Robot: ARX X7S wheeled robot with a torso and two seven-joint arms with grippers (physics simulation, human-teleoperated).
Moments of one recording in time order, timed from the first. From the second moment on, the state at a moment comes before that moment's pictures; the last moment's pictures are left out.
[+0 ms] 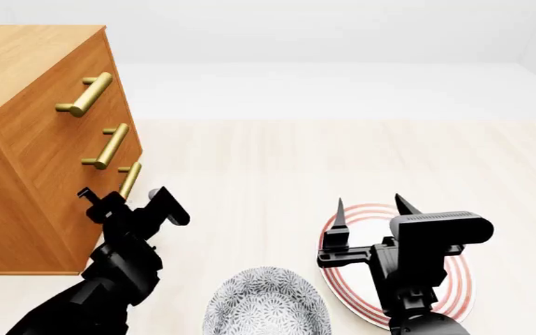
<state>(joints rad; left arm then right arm) -1.04 -0.14 0.97 -1.31 -0.02 -0.47 -0.38 0.16 0.24 -0.16 -0.54 0.24 0.60 0.22</state>
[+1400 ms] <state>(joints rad) -1.08 -0.05 1.37 -1.26 -0.36 -0.63 -0.47 0.16 0.26 -0.17 -0.52 0.28 0.57 0.25</state>
